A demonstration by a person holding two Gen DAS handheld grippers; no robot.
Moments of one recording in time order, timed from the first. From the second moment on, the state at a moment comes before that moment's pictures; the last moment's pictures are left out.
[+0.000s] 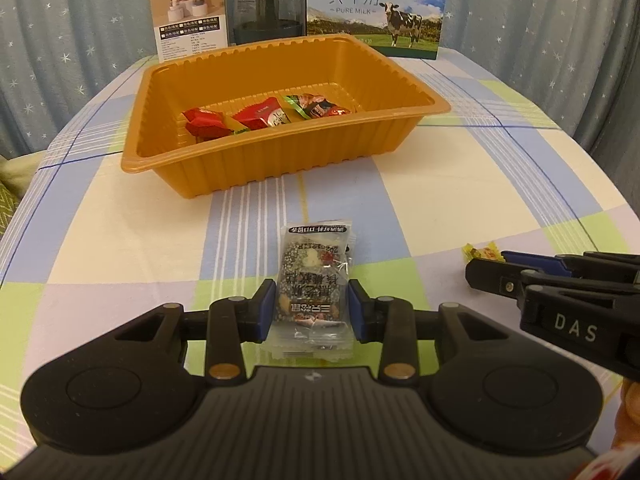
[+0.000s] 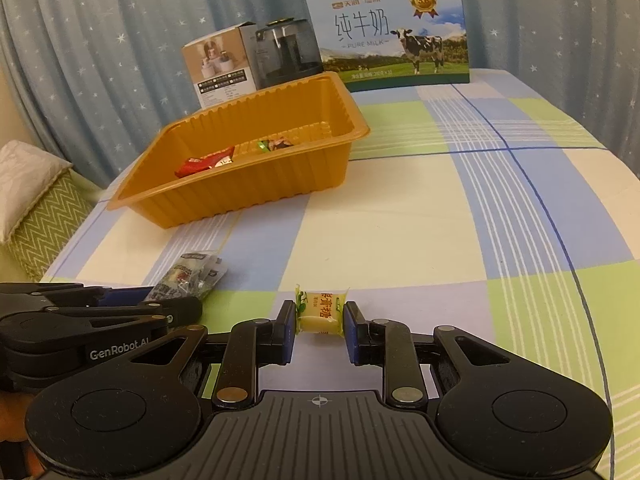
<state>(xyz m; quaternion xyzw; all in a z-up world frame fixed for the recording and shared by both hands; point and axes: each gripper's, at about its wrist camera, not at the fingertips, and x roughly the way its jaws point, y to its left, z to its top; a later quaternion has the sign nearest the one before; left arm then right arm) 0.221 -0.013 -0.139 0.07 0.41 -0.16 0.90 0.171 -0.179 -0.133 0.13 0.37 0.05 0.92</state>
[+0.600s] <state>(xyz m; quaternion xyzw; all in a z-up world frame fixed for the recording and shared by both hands) 0.212 0.002 -0.105 0.02 0.37 -0.14 0.92 0.181 -0.174 -0.085 0.11 0.31 0.08 0.94</state>
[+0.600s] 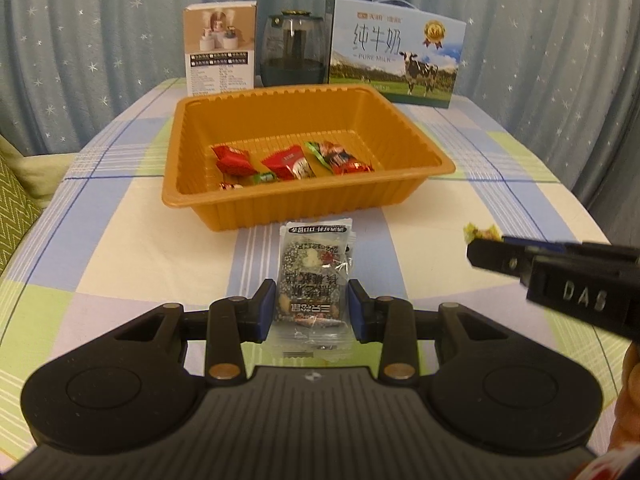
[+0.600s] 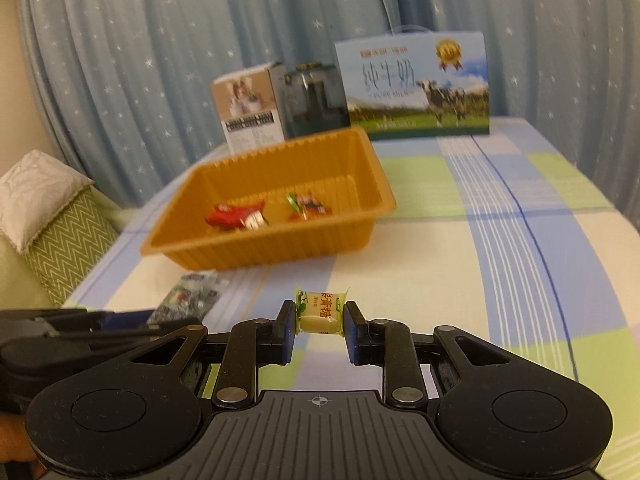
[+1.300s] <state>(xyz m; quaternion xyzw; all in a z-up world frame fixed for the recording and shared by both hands) 0.216 0.009 -0.075 0.02 0.33 -0.13 0.94 0.227 -0.189 -0.055 0.10 0.28 0.09 0.95</state>
